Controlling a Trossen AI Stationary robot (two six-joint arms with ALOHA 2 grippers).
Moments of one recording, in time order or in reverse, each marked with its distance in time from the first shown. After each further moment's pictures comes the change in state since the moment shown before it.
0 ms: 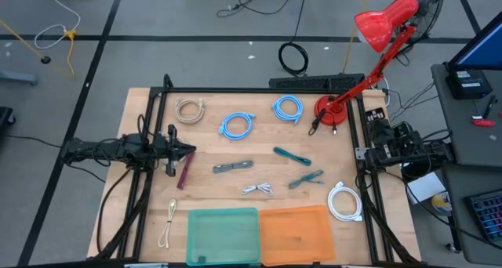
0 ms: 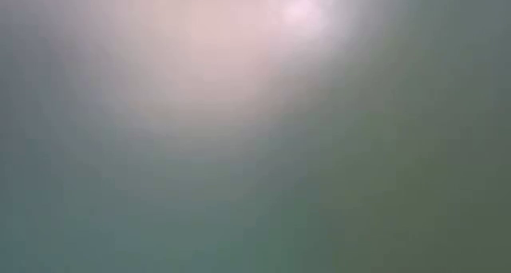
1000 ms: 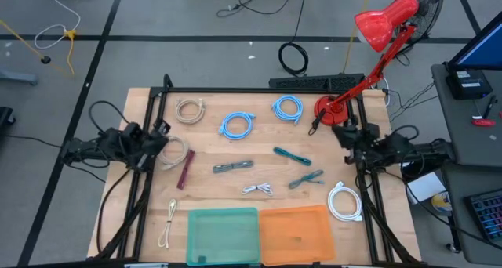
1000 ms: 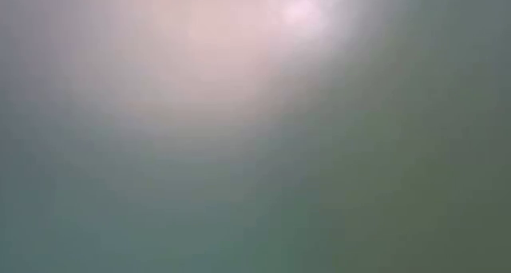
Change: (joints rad) left arm 0.000 0.000 0.000 0.621 0.271 -0.292; right arm 0.000 0.087 0.001 -0.503 0.184 0.131
